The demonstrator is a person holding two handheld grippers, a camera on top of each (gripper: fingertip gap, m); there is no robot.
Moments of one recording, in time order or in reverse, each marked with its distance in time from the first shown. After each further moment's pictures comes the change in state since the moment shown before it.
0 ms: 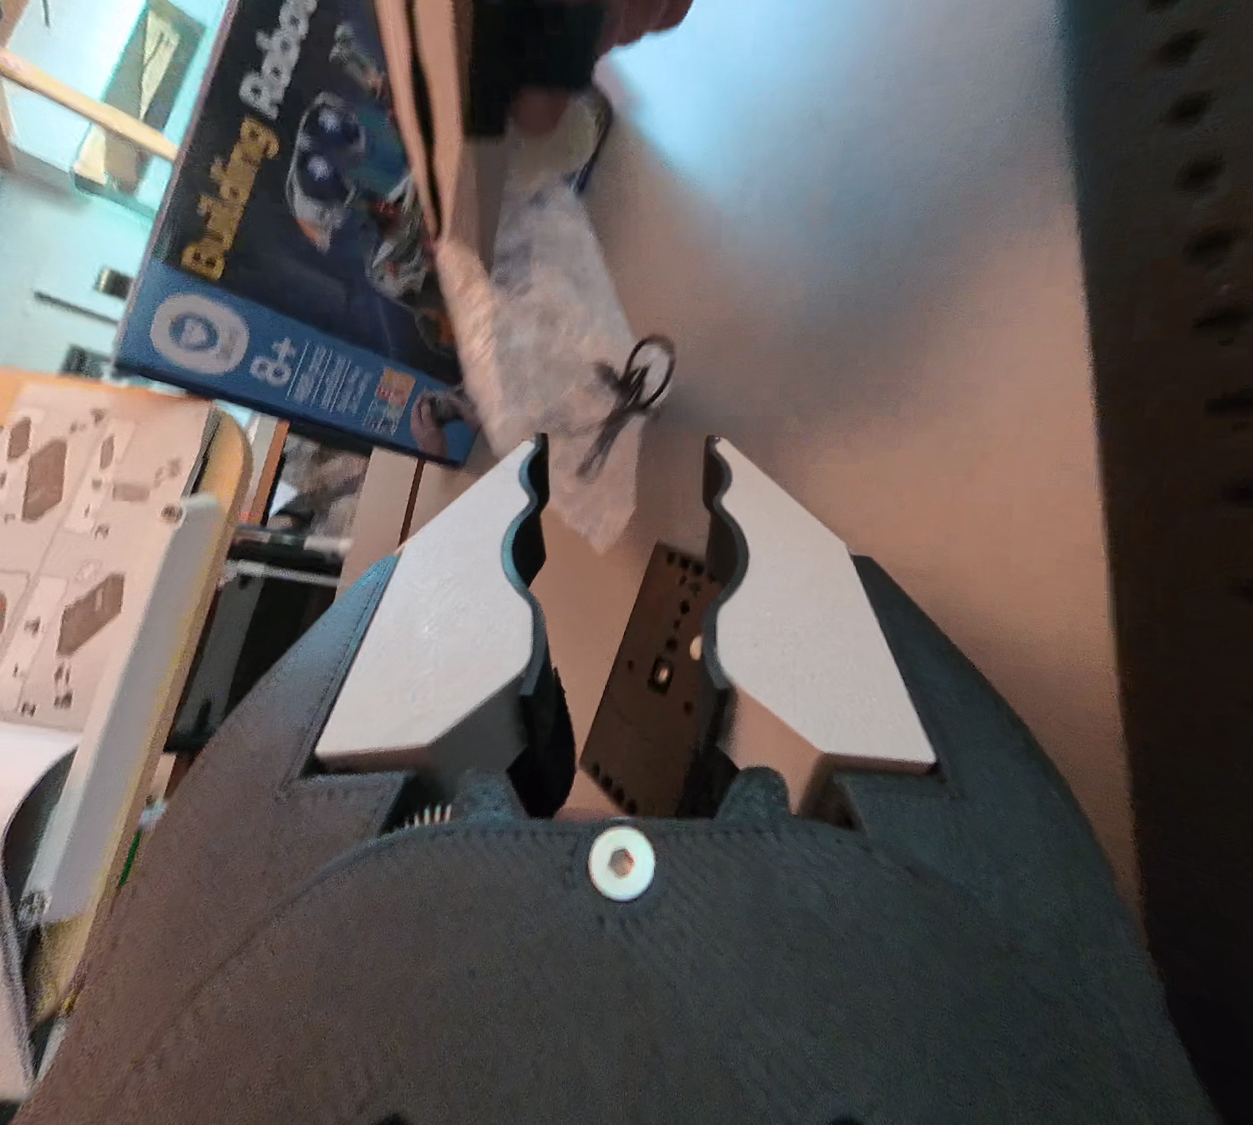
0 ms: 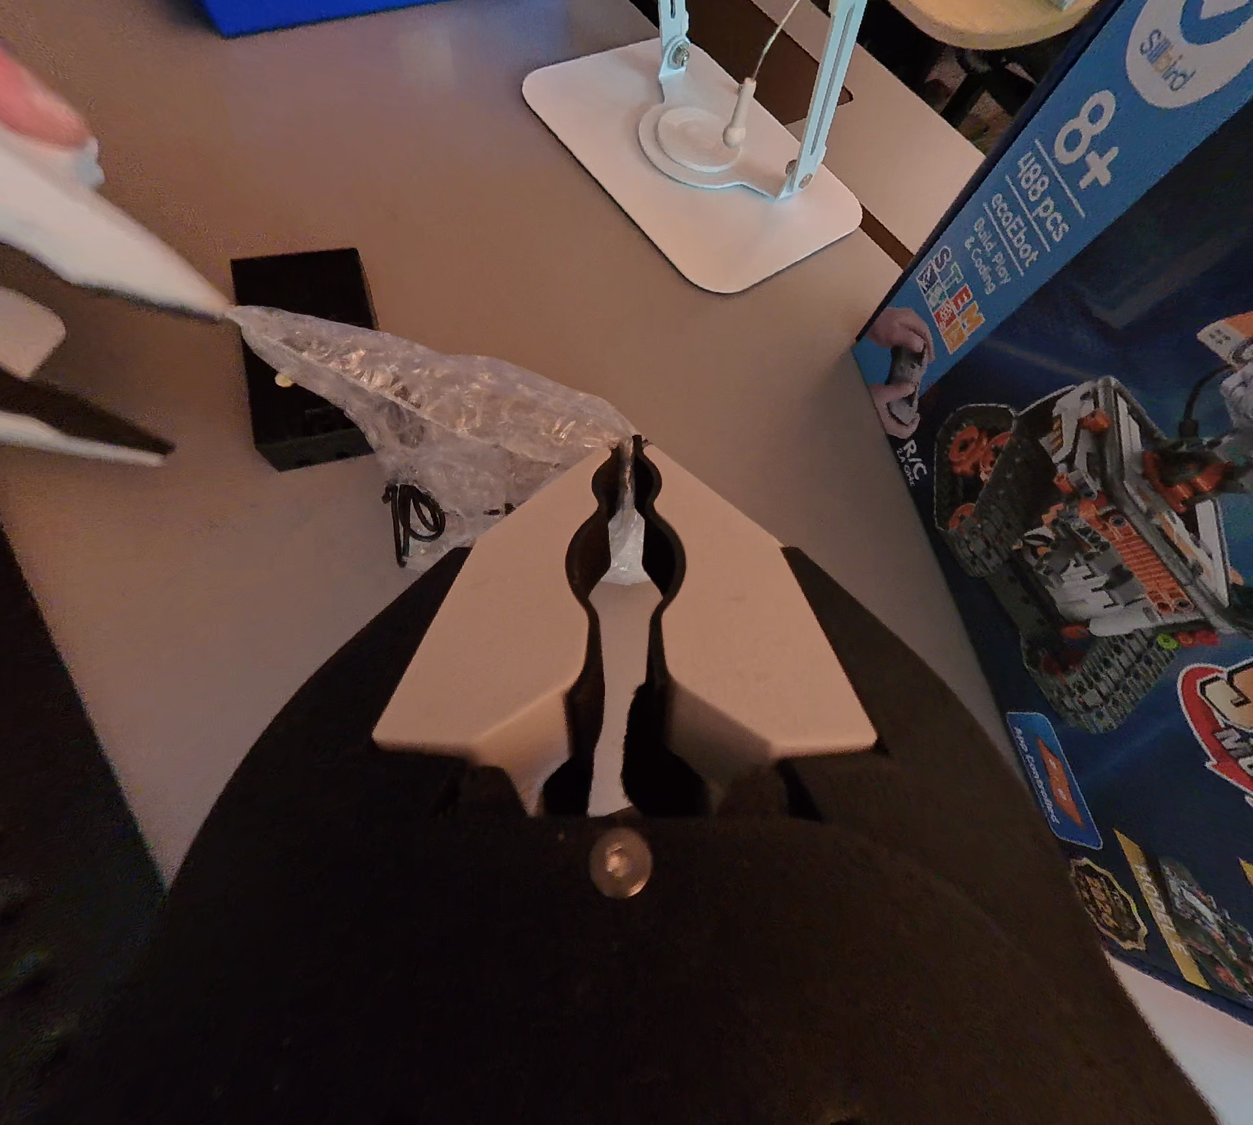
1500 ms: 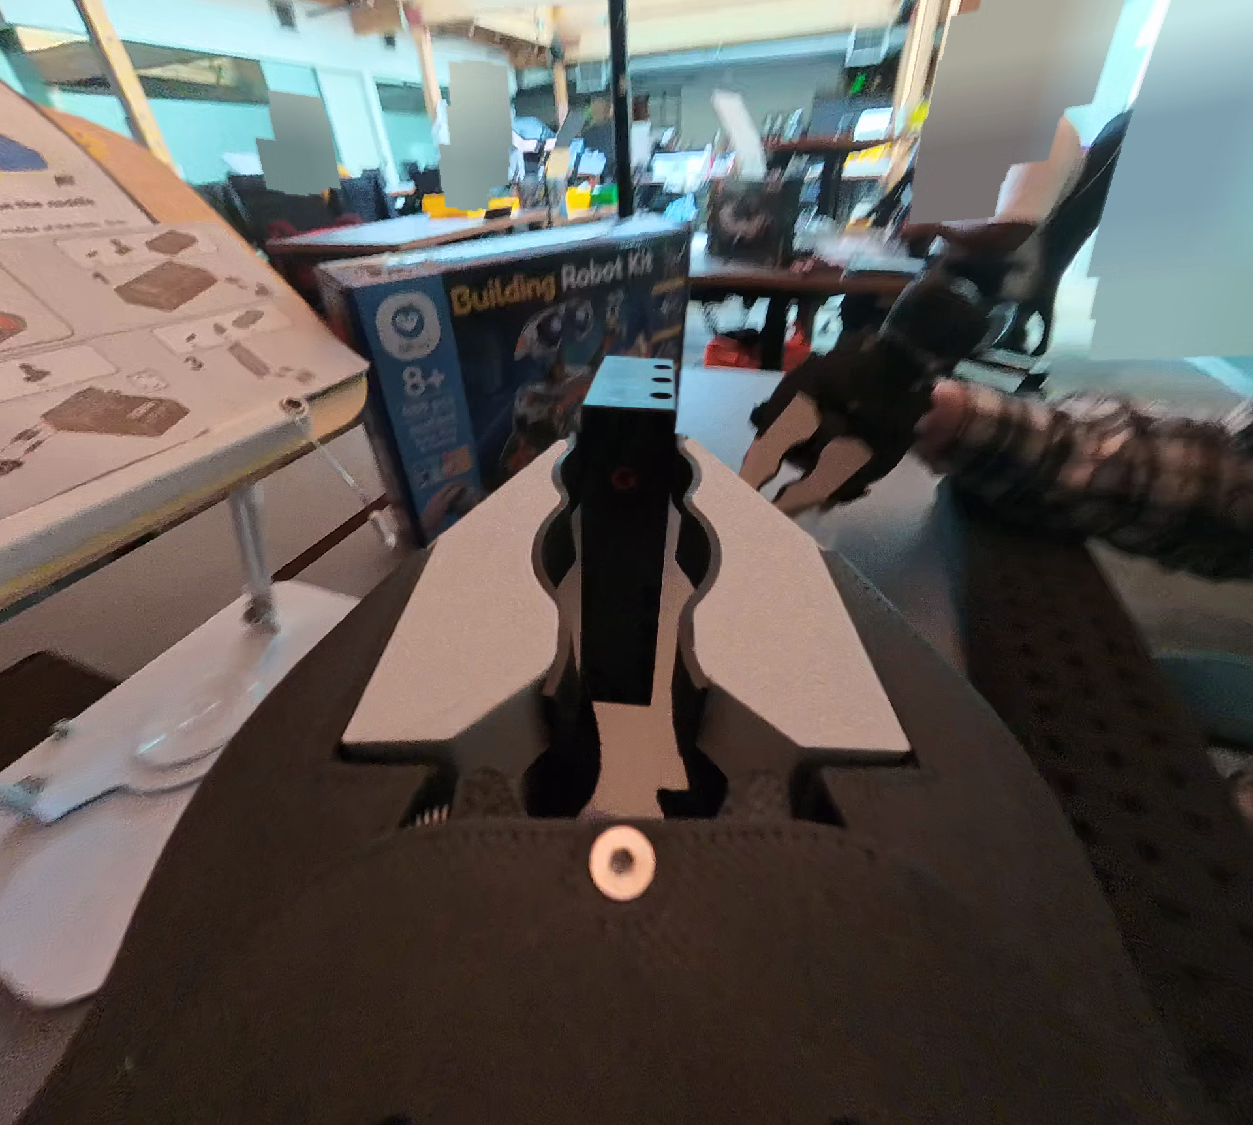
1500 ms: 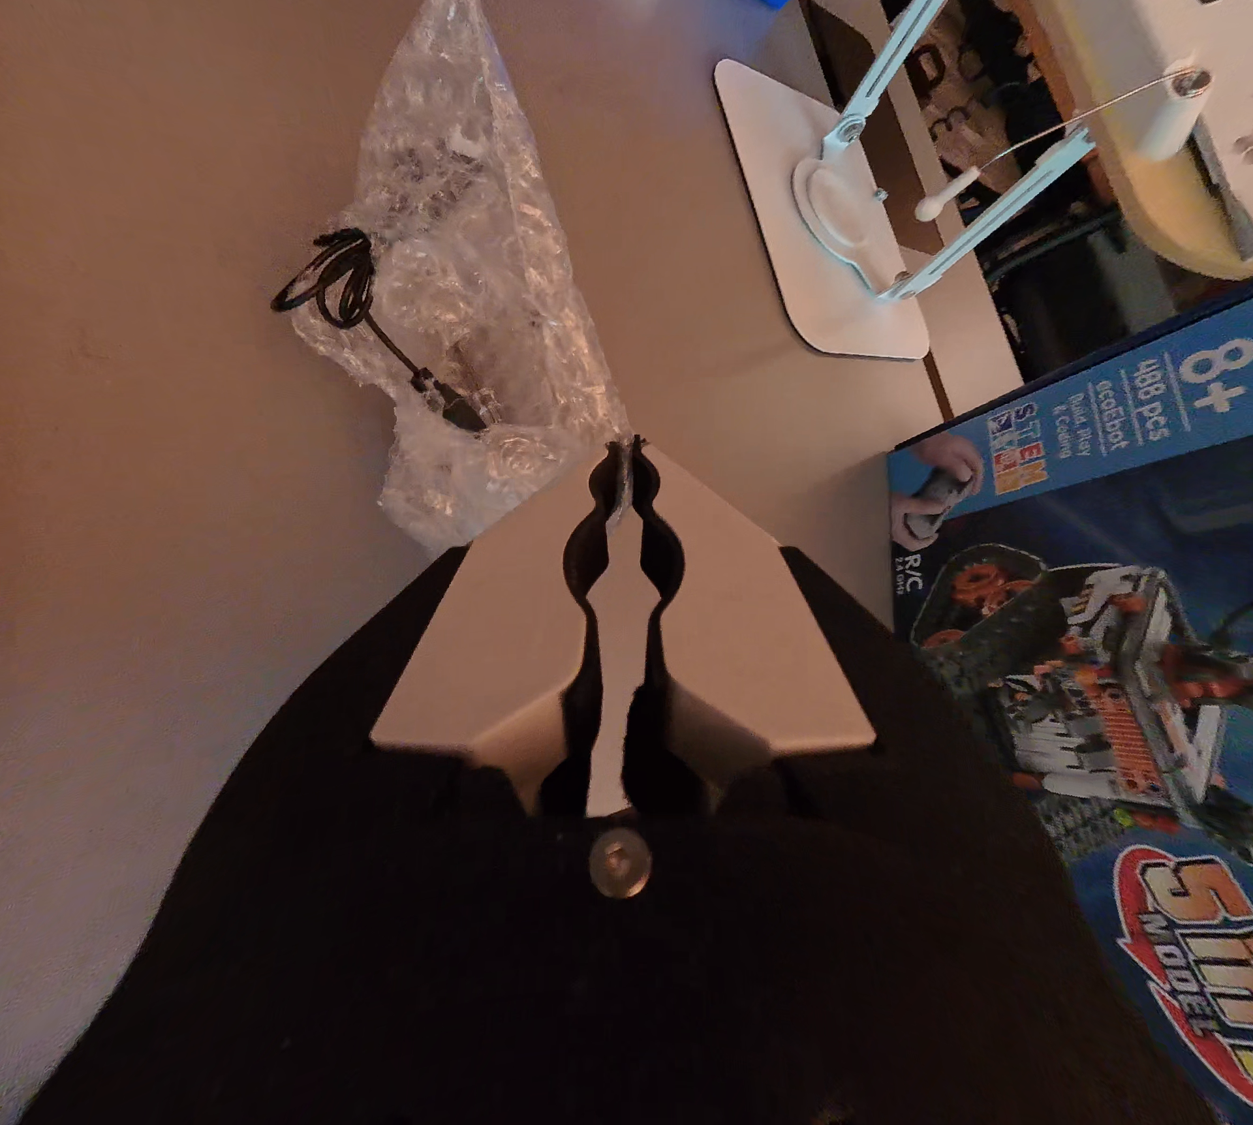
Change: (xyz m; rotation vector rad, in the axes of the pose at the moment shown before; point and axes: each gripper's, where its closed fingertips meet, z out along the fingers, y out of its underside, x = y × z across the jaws) left arm -0.135 0.014 -0.066 0.510 0.051 -0.764; right arm -0.038 0.041 0.005 0.062 -0.071 -0.501
